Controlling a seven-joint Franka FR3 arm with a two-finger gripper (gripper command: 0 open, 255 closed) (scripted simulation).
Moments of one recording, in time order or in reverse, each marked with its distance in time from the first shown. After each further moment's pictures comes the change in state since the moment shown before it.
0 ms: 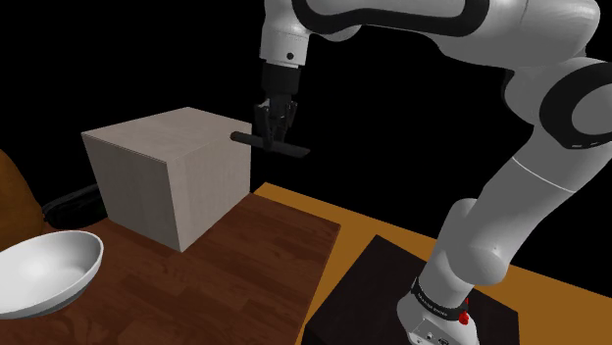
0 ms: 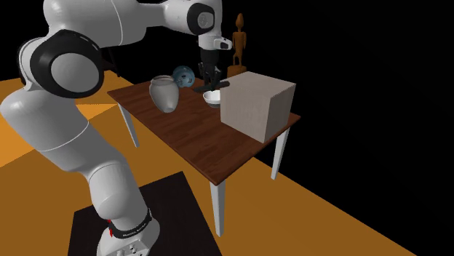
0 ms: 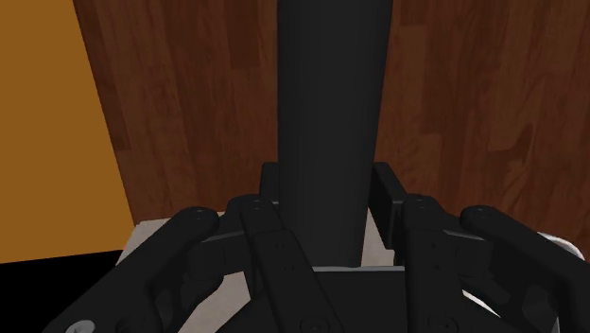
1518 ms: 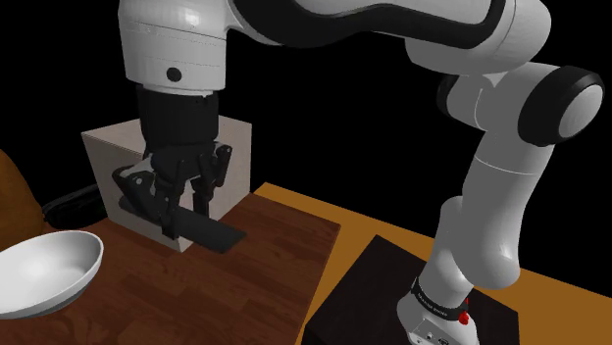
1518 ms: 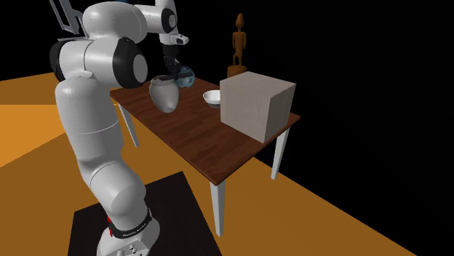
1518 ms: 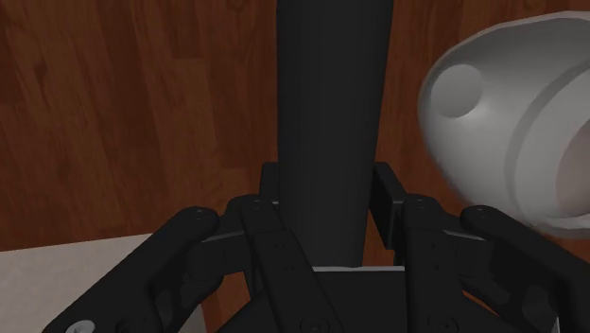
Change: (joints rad) arm 0.245 0.317 0.319 0.305 -0.127 0.030 0.569
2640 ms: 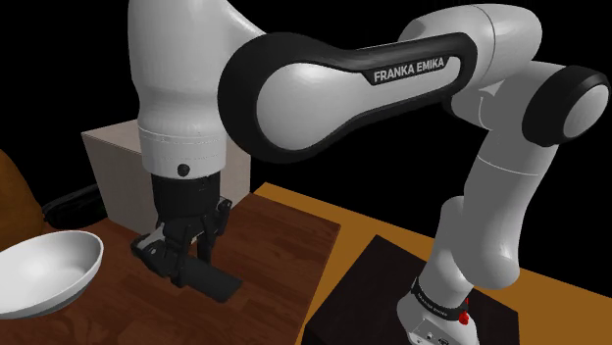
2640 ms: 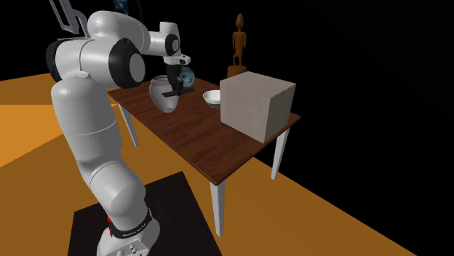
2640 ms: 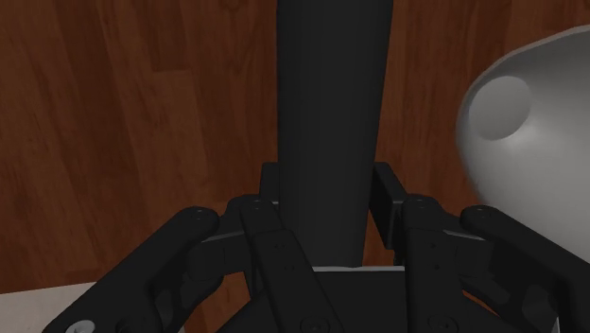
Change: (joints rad) arm -0.010 -0.024 -0.005 -0.260 0.015 0.239 -0.019
